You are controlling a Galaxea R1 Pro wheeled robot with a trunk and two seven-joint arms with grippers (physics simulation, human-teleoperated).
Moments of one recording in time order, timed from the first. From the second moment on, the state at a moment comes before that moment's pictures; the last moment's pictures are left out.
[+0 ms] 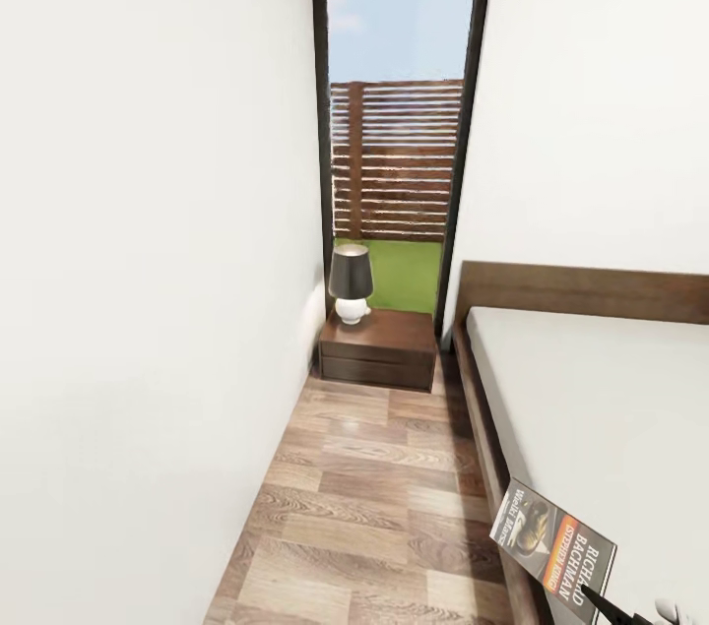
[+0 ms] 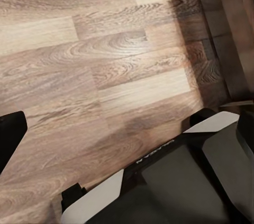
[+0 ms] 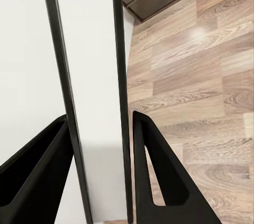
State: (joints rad) left arm -0.44 0.07 -0.01 -0.02 -0.24 -0.15 -0.52; right arm -0.26 -0.46 -0.15 -0.20 -0.68 -0.02 1.12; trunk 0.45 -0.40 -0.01
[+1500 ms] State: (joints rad) left arm -0.43 0.07 -0.01 -0.02 -0.24 -0.15 -0.52; right arm -0.26 -0.46 -0.15 -0.20 -0.68 -0.02 1.12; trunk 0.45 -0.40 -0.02
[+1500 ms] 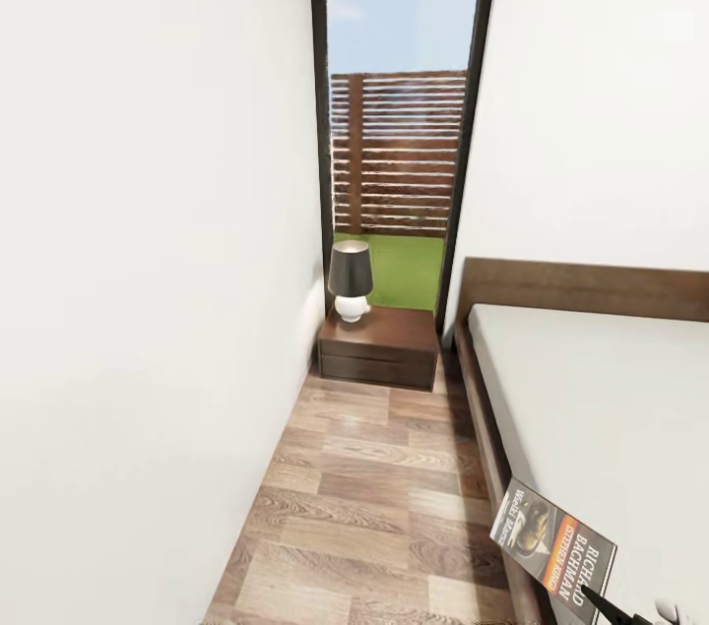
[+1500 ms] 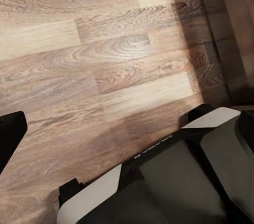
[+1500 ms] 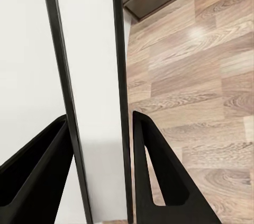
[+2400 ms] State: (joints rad) left arm -0.43 0.07 -0.01 -0.02 -0.24 -0.15 -0.52; right arm -0.26 -0.46 -0.15 -0.20 -0.68 -0.02 1.12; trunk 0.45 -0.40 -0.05
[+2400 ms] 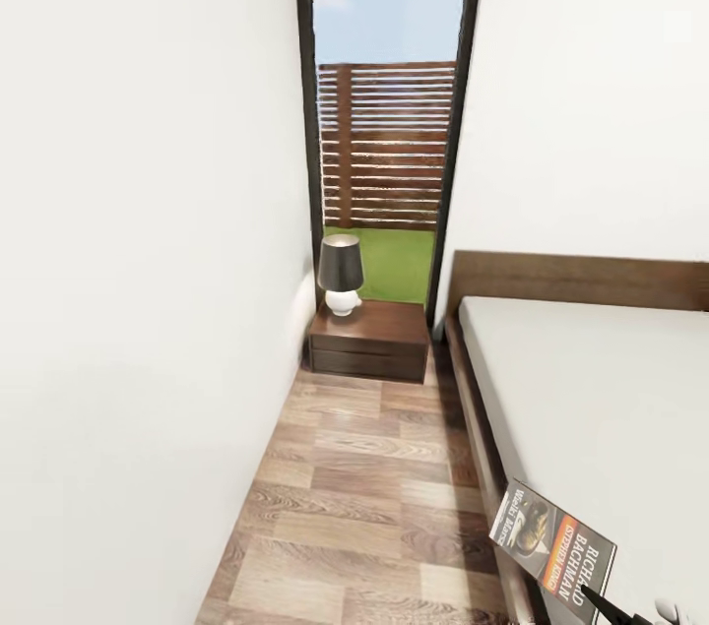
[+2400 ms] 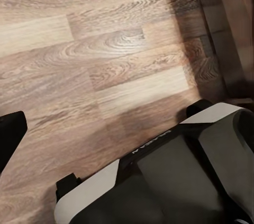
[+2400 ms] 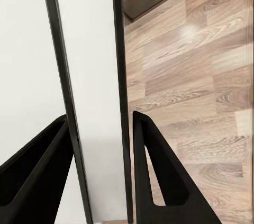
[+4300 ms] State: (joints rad) left arm -0.43 0.07 -0.01 -0.02 -0.24 -0.15 -0.52; right arm -0.26 -0.46 -0.15 -0.20 -0.67 -0.02 1.11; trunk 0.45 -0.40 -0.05
